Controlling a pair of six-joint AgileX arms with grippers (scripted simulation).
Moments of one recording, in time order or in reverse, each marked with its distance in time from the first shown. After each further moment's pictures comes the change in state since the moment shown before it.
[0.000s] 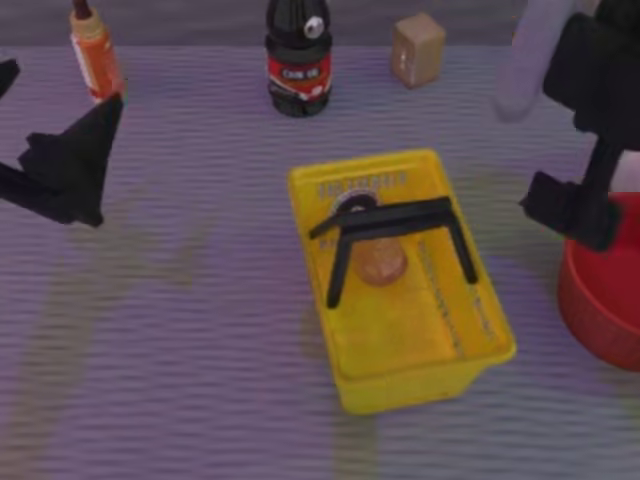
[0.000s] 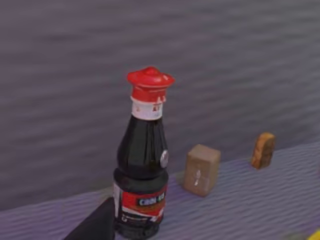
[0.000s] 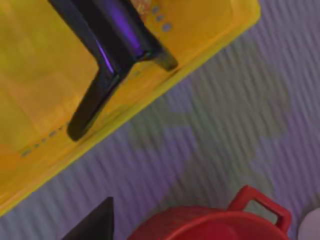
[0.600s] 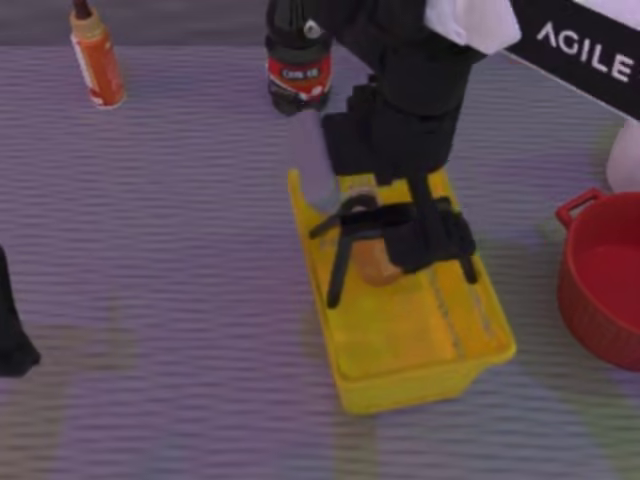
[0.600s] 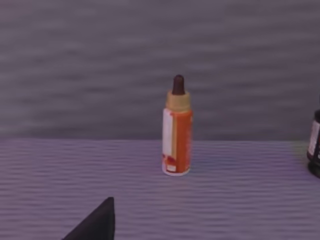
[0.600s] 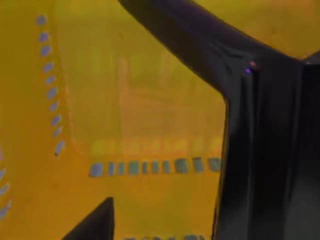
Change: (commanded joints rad) left arm 0.087 -0.809 -0.437 -0.342 -0.422 0.068; right arm 0.210 0.699 0.657 -0.457 0.002 -0.333
